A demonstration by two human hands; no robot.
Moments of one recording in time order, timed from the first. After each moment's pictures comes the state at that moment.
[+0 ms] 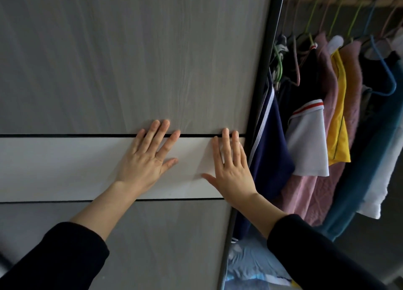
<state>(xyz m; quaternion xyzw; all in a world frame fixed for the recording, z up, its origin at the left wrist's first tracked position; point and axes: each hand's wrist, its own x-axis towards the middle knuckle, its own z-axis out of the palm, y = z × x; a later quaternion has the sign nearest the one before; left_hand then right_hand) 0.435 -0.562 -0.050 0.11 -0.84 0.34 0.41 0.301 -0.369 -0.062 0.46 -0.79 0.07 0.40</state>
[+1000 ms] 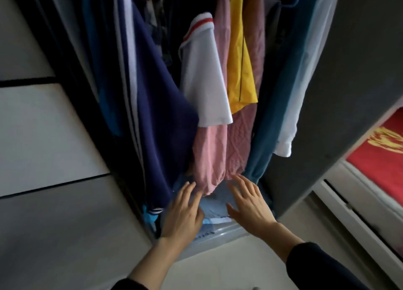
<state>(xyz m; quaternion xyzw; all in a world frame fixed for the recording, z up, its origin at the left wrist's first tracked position) 0.280 -0.272 -0.264 0.05 -0.97 -0.17 0.16 0.185 -0.099 -0.236 0.40 -0.91 0.09 0.08</state>
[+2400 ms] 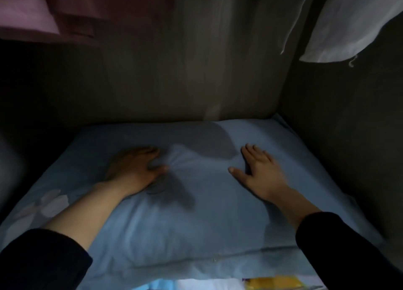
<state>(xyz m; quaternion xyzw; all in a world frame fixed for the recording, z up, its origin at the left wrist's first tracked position) -0.085 -0.396 -0.817 0.23 -0.97 -0.07 0.05 -0.255 -0.128 -0.844 0.37 -0.92 0.15 0.04</state>
